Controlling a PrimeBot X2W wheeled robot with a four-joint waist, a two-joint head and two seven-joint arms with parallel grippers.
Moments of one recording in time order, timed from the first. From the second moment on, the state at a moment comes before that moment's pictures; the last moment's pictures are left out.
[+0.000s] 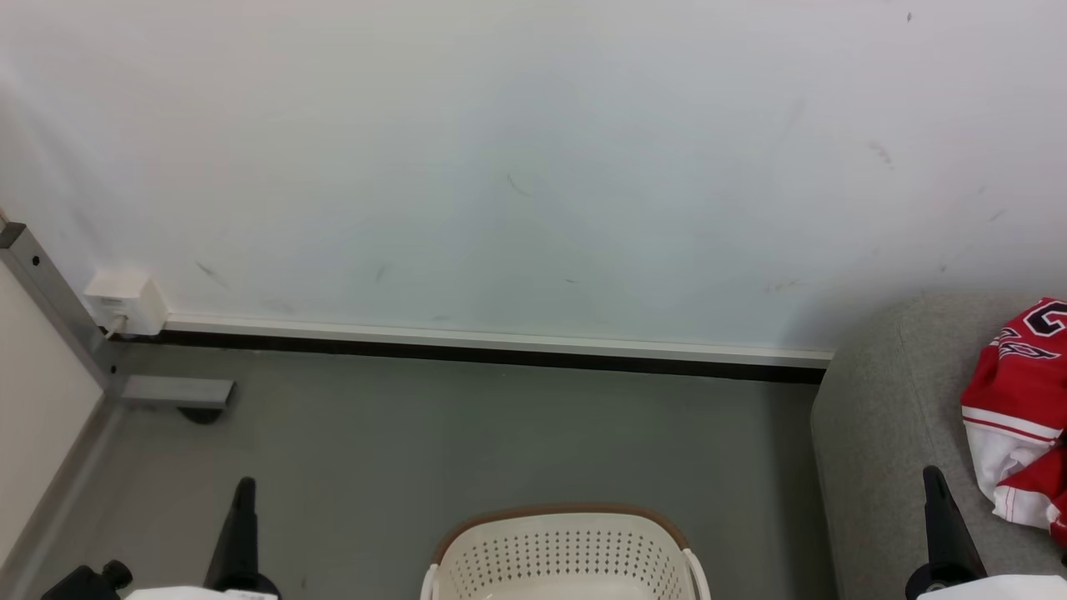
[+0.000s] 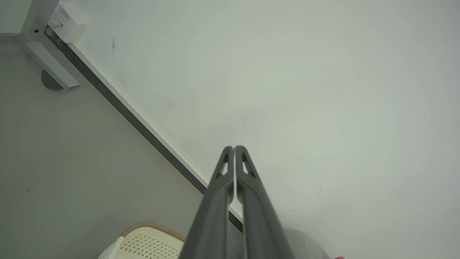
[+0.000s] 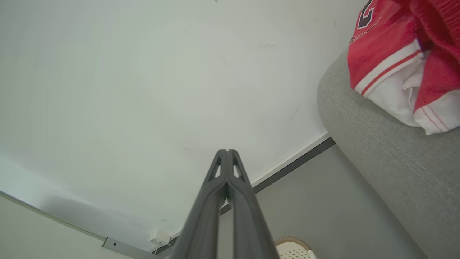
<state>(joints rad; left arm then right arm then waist) -0.02 0.07 0.08 0.19 -0.93 -0.09 -0.07 -0.04 -0.06 -0.01 0.23 0.98 0.13 -0.08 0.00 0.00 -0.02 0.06</state>
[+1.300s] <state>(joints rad) -0.06 0.06 0.10 0.18 -1.32 -0.07 0.03 -0.08 -0.08 -0.04 0.25 1.37 0.13 0.00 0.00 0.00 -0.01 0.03</state>
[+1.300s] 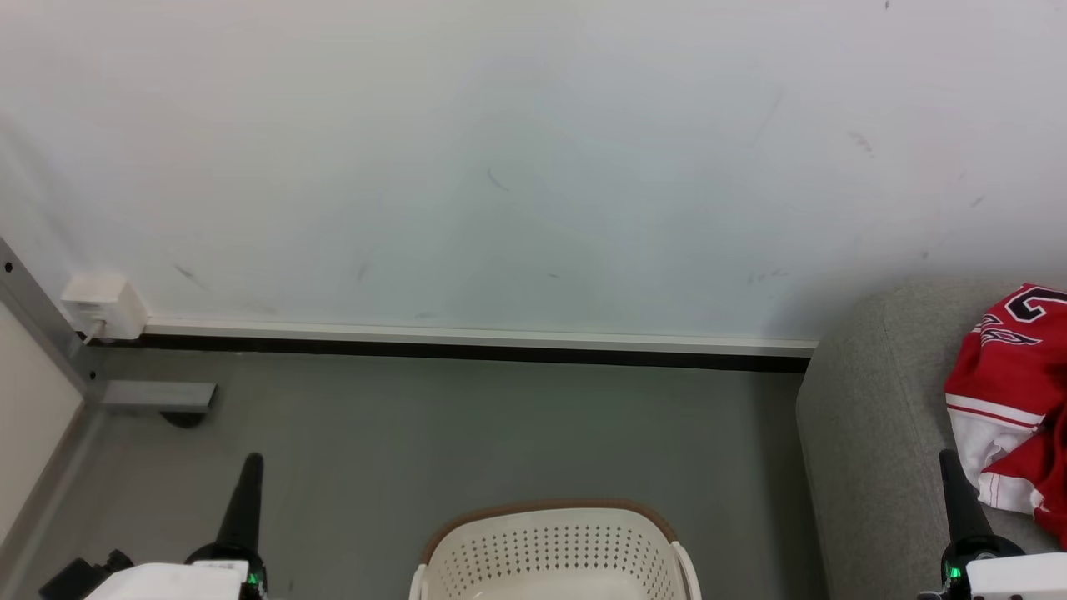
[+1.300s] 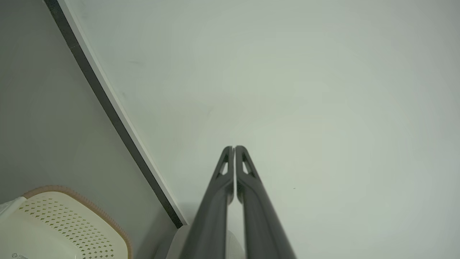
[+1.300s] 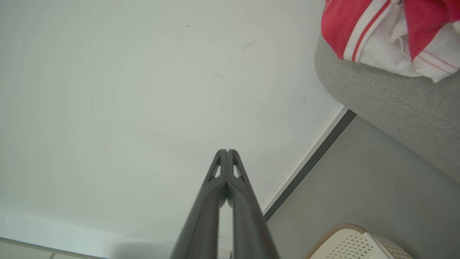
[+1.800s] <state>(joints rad) -0.08 0.05 0.11 0.17 -1.44 -0.06 0.07 -0.10 -0.09 -0.04 0.25 1.50 0.13 0.03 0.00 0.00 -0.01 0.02</state>
